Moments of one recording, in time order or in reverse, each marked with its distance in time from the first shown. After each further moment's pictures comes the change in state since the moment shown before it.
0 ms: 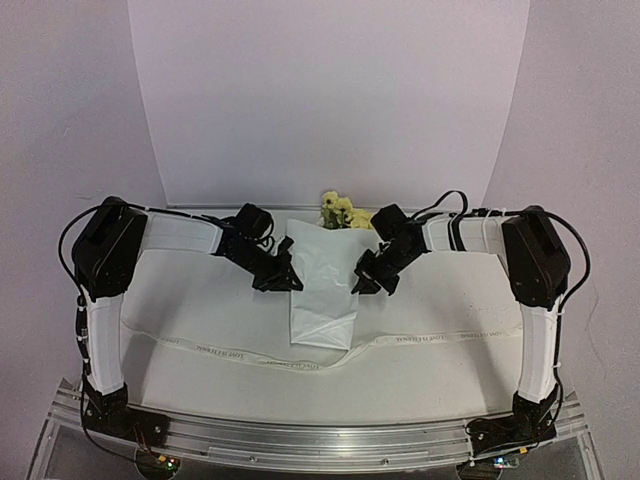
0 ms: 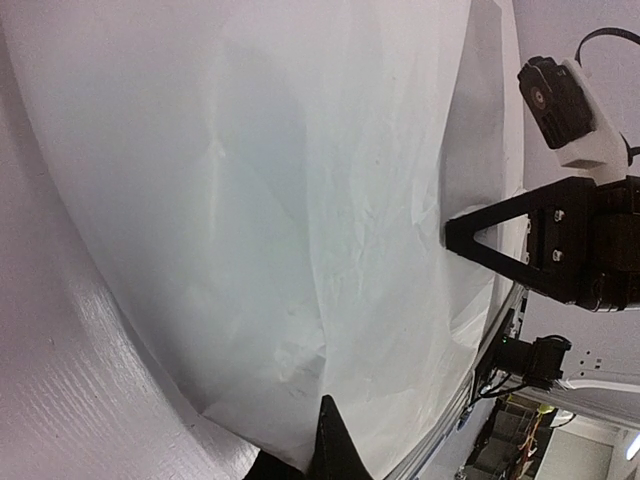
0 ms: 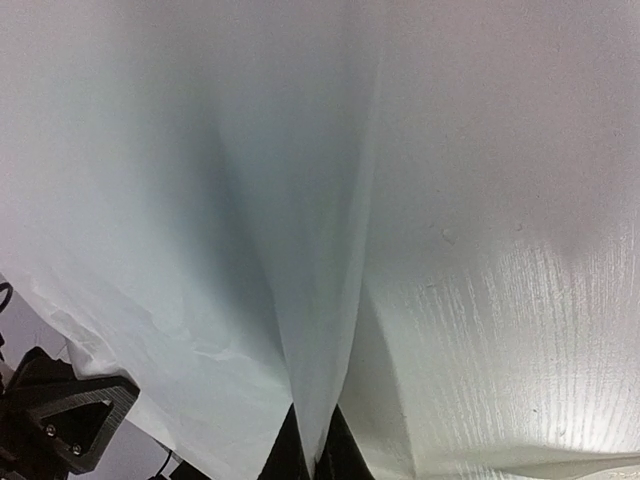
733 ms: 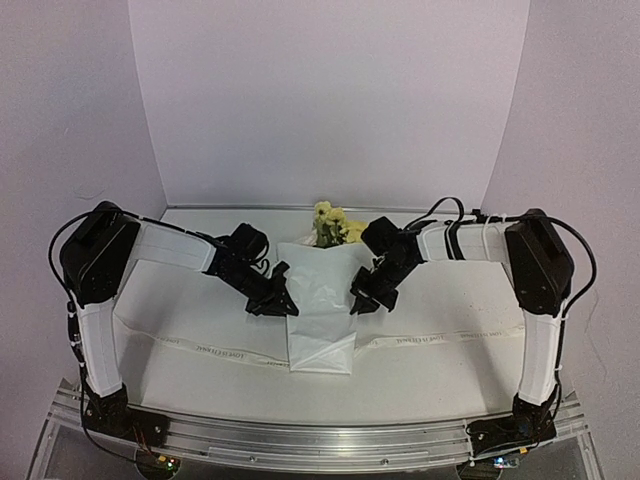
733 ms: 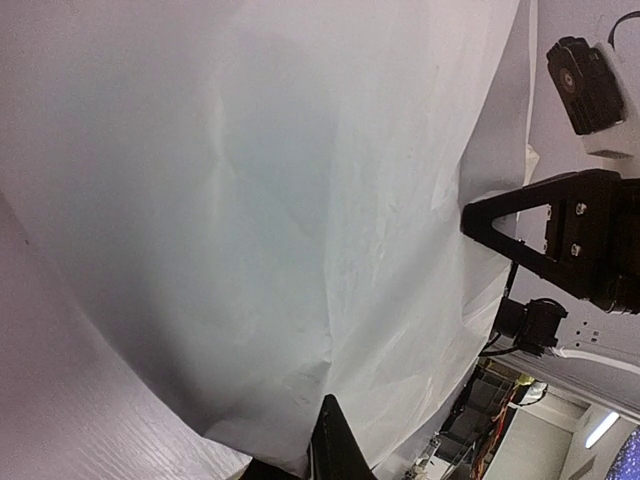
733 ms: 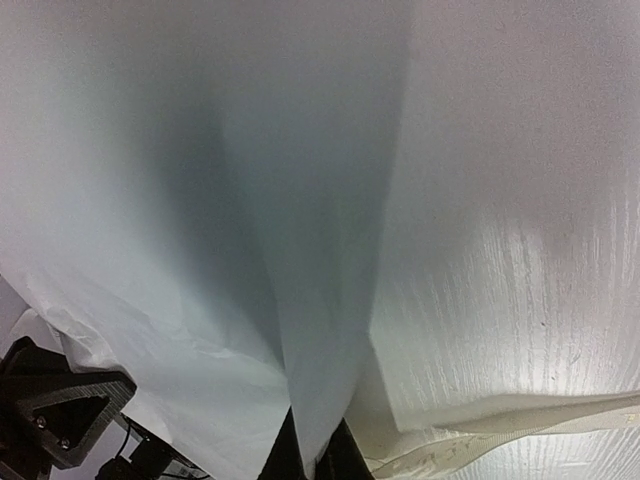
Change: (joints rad) left arm -0.035 -0.084 -0.202 0.046 0.071 -0.079; right arm 0.084 -0.047 -0.061 -0.092 0.024 0.002
